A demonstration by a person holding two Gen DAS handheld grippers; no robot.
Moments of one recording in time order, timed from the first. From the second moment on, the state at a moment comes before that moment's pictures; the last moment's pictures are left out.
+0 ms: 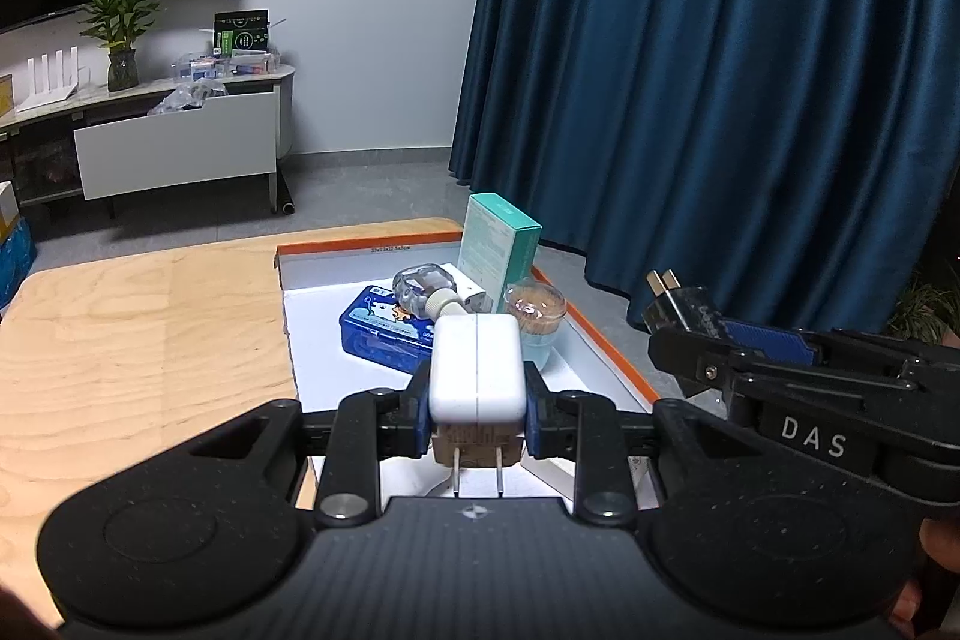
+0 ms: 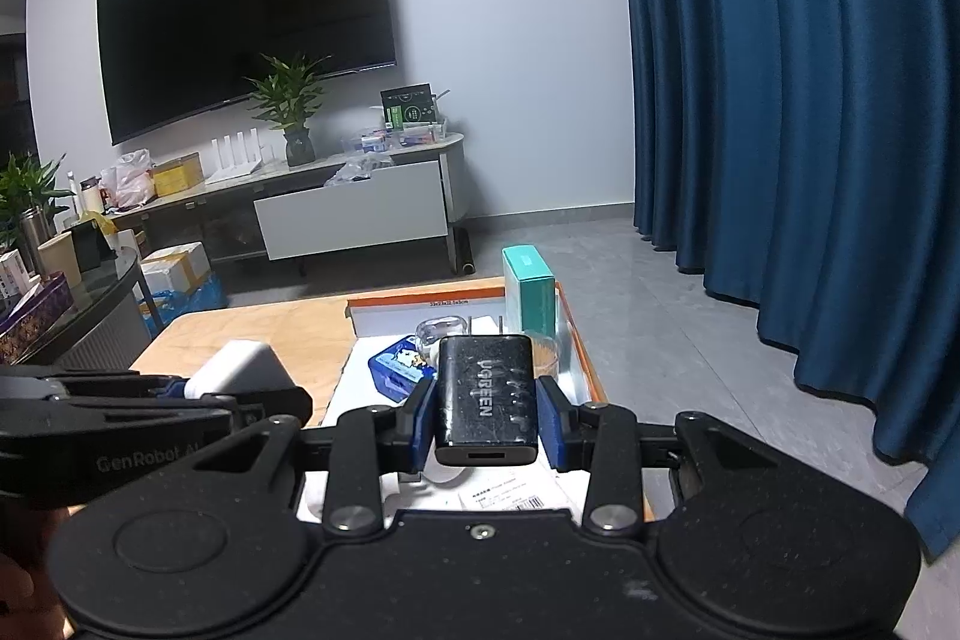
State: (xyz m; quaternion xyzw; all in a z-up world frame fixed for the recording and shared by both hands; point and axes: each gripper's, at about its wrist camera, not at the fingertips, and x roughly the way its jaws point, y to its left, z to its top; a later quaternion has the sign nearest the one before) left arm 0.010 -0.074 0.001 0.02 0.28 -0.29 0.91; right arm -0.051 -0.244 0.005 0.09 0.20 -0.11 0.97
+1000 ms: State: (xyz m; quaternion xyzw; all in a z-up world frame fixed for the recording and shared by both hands) left arm 0.039 -0.088 0.005 0.02 0.30 -0.30 0.91; right arm -0.014 -0.258 0.014 0.09 0.20 -0.10 0.97
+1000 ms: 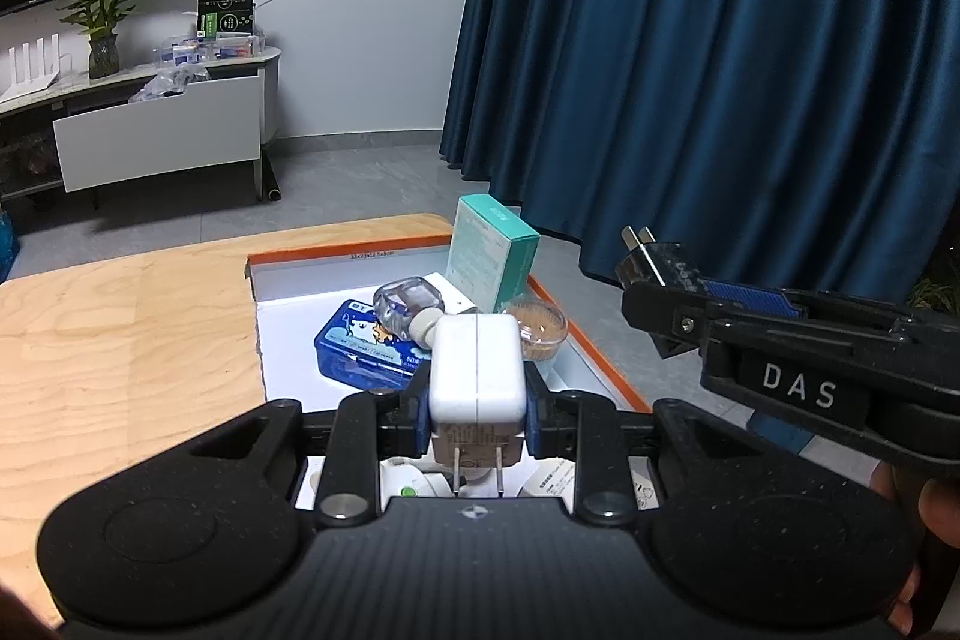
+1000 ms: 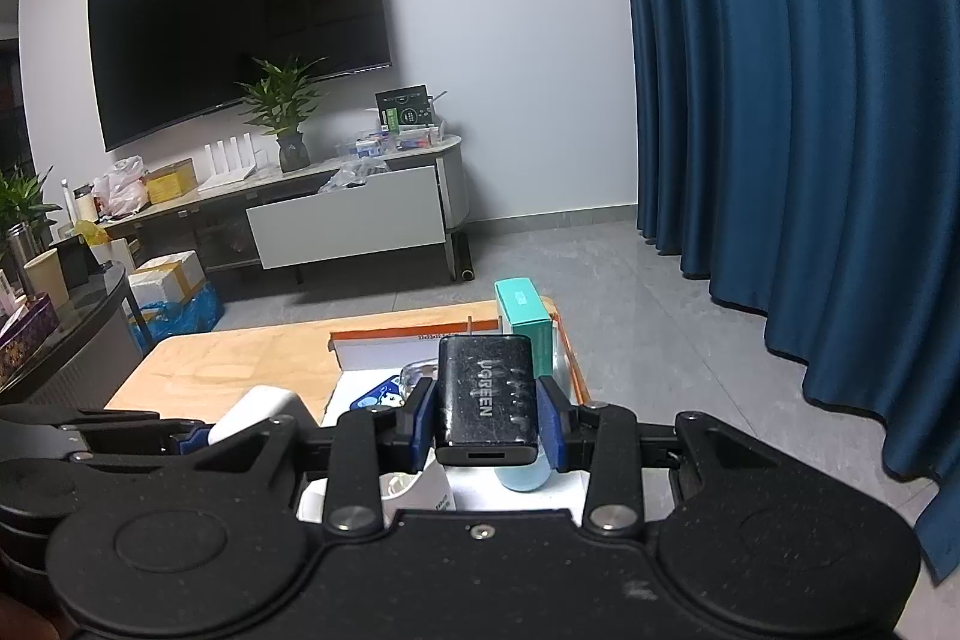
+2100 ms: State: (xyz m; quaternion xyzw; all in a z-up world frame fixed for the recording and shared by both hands) left arm 0.071 -0.096 0.003 0.01 0.31 -0.29 0.90; right arm 0.016 -0.273 0.011 0.10 0.22 -0.10 0.97
